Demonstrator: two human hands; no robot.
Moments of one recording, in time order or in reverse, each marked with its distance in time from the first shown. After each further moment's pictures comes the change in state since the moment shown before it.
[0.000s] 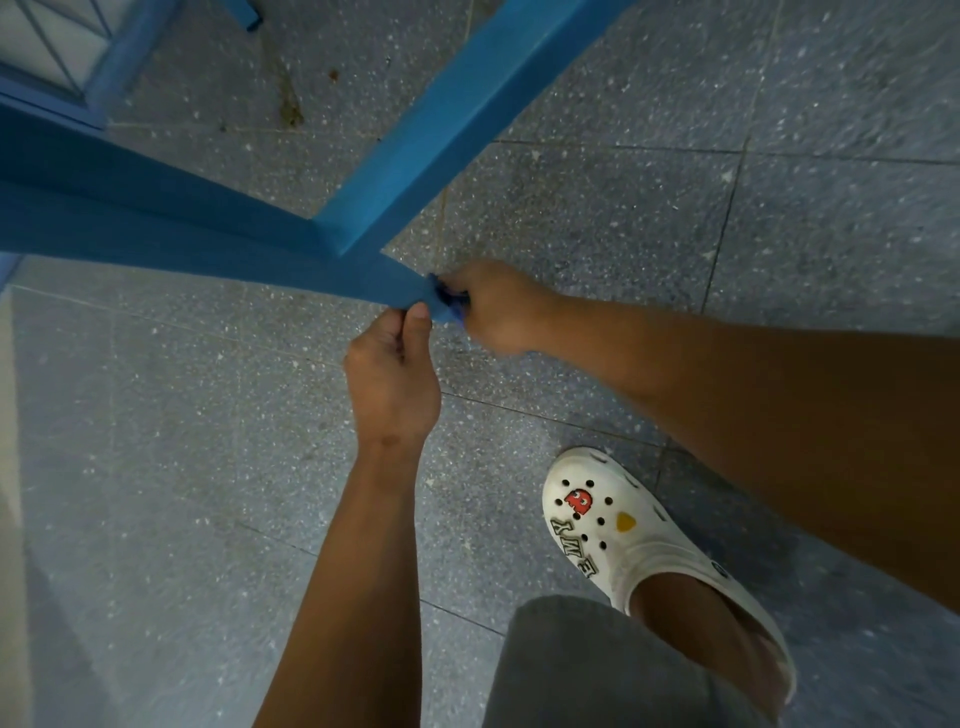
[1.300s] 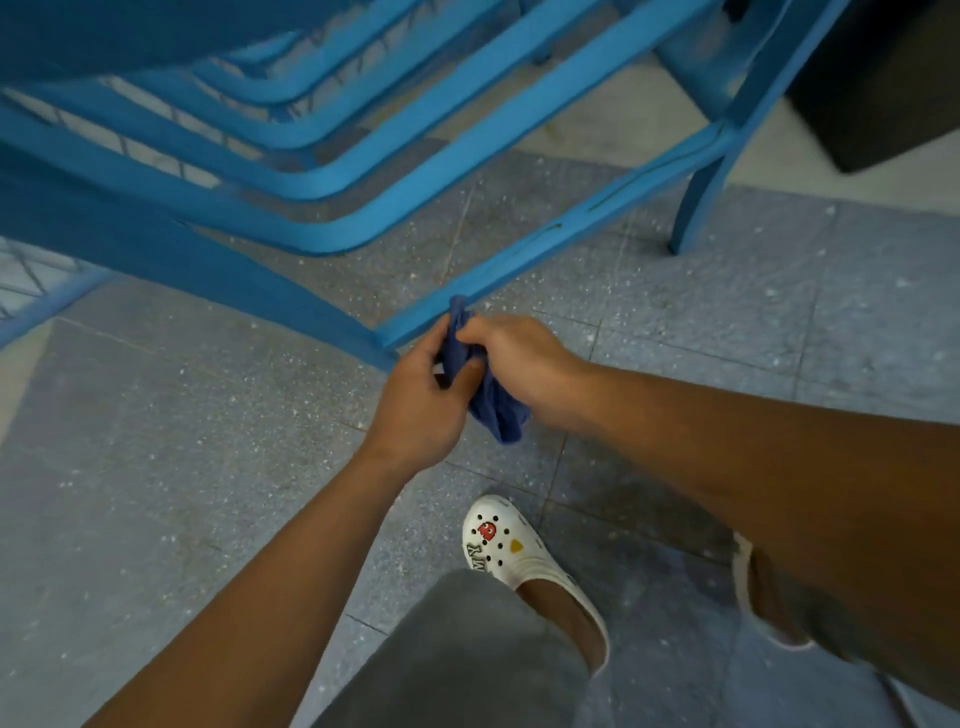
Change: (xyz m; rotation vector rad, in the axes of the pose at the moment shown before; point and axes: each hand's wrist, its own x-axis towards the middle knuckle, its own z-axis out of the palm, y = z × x) left_hand -0.081 0.202 -0.061 -0.281 -0.351 0.053; right_hand -0.213 -0.152 -0.157 0.598 0.154 0.215
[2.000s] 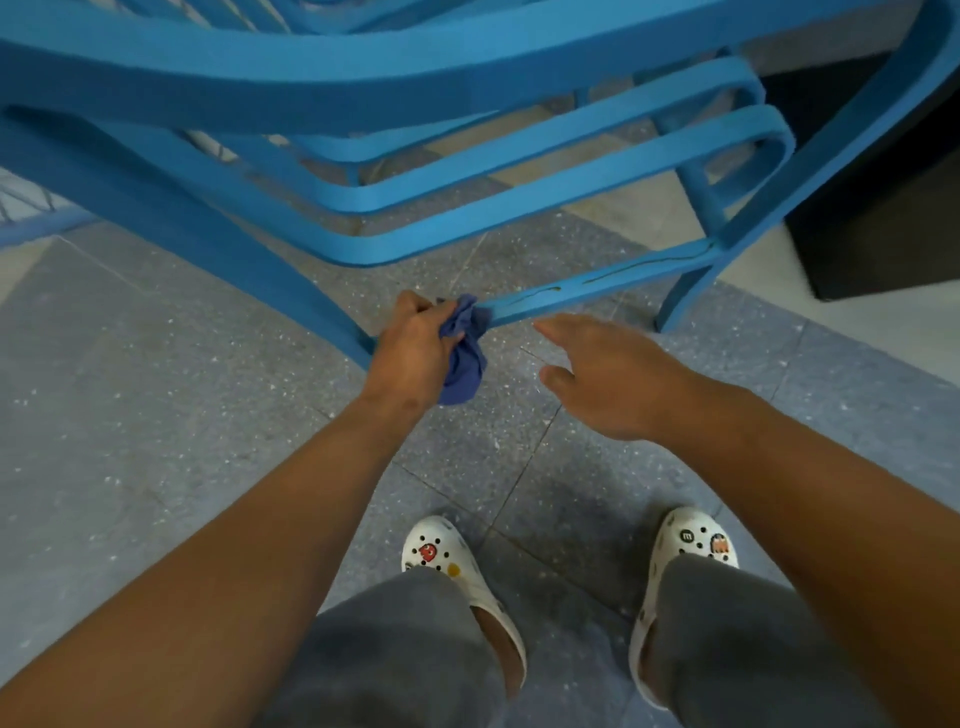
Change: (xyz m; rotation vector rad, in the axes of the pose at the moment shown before) left_hand 0.066 0.016 0.006 -0.047 0.346 -0.139; right_hand -0.043 -0.060 -0.095 -1.274 -0.082 -0.185
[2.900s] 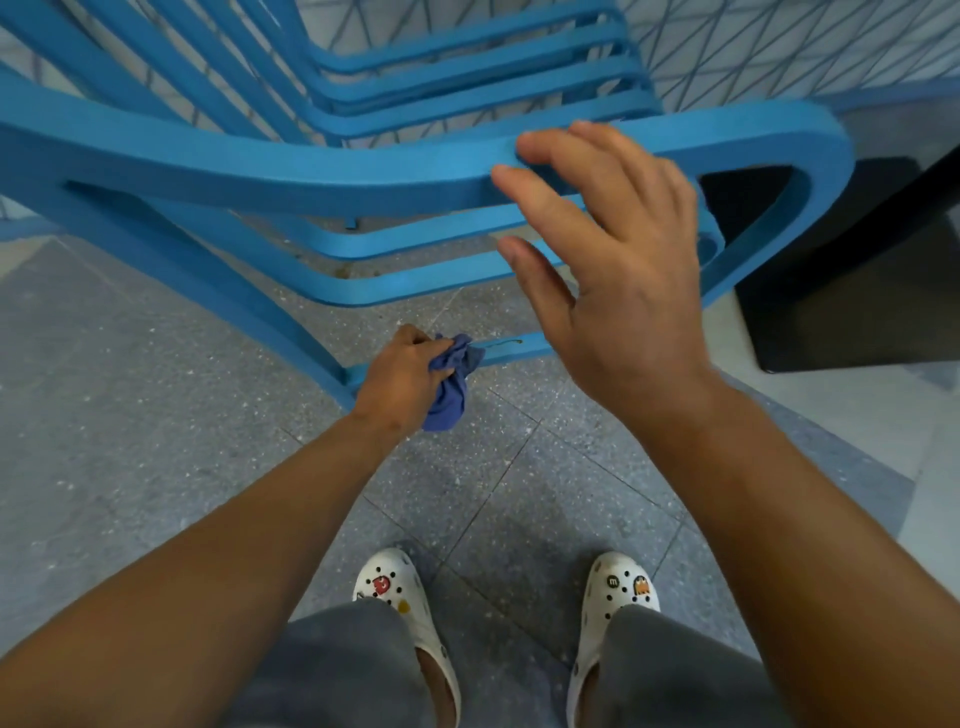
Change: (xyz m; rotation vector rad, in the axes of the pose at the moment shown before) left_hand 0.011 0.012 0.024 -0.107 0.005 -0.076; right_hand -0.025 -0.014 -0.090 -0.123 1.212 -0.561
